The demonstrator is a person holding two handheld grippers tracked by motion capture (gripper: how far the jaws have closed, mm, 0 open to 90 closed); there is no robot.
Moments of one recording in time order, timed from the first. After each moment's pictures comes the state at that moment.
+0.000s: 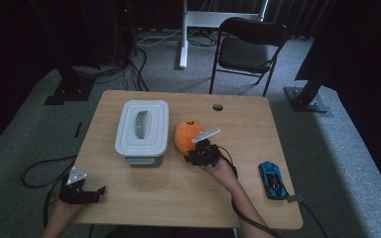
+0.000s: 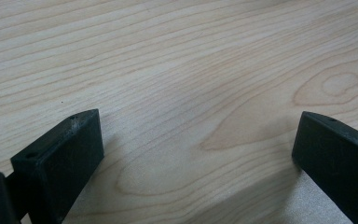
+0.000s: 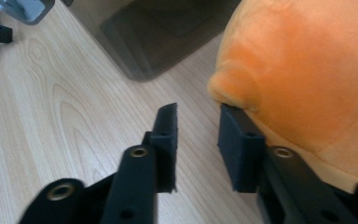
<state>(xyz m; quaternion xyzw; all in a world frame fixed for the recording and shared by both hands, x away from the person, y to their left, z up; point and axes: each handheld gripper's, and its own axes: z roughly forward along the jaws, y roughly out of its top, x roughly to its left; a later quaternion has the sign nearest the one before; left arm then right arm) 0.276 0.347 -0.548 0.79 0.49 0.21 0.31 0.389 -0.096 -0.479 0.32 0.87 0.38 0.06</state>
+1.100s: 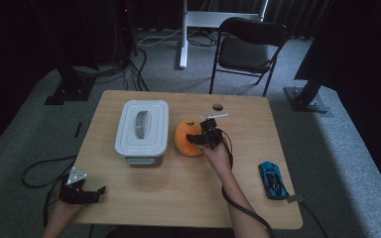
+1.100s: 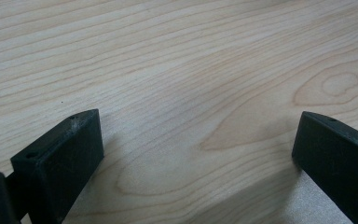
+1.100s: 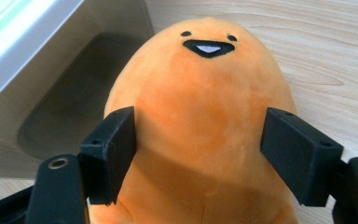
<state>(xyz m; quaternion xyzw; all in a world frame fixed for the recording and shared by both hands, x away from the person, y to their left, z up) 0.276 0.347 -0.548 0.79 0.50 0.21 0.31 0.441 -0.103 -0.464 0.50 0.77 0.39 0.10</state>
